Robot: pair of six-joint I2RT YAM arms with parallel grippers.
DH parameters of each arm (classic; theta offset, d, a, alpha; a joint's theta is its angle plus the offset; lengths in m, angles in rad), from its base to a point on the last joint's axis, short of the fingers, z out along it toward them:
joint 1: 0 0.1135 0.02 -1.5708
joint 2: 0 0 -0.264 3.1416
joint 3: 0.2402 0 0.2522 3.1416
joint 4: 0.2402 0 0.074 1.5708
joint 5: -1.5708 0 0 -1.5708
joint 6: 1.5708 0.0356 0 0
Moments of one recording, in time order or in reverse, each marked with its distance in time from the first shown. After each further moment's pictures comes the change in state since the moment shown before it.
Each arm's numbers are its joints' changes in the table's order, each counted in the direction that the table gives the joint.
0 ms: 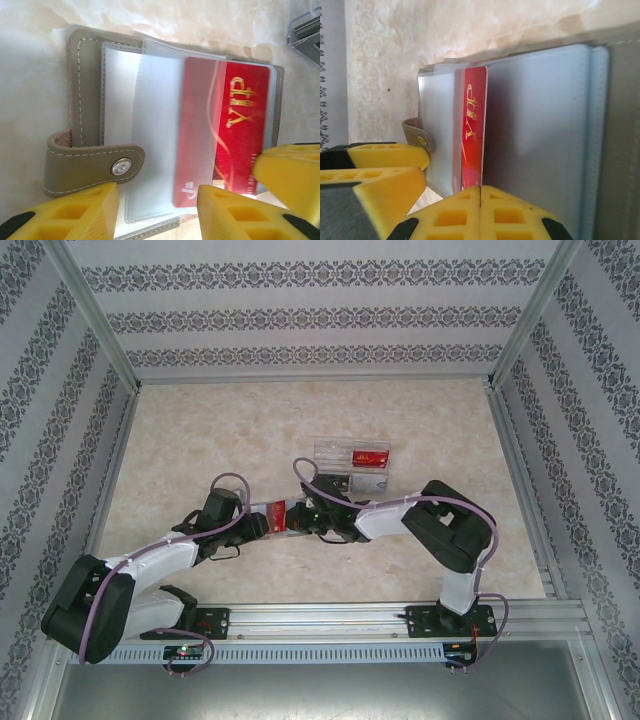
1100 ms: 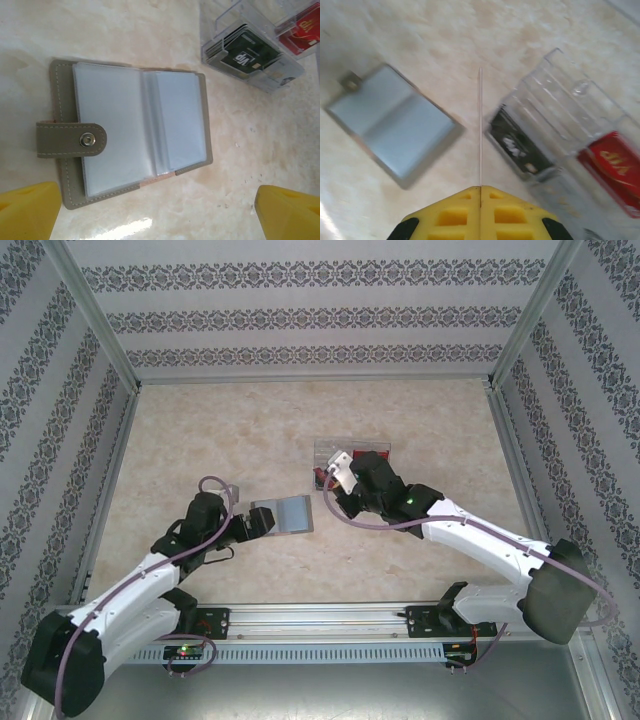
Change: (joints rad) left arm 0.000 -0.339 -0.034 0.080 -0.052 0.022; right arm -0.080 -0.579 0.077 0.681 -0.395 -1.181
